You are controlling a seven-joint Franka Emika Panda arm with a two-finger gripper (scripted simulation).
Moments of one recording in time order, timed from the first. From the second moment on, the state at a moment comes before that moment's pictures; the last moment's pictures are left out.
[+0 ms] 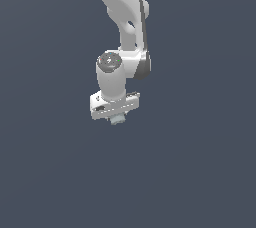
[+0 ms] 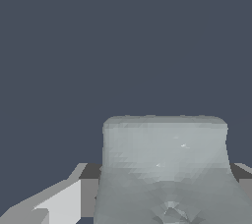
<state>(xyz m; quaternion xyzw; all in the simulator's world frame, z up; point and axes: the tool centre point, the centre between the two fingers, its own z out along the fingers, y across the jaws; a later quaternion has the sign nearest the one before) -0.005 -0.051 0.106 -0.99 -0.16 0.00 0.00</state>
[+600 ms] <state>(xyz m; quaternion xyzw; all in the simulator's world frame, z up) -0.025 -0.136 0.229 -0.99 -0.16 0.00 0.00</state>
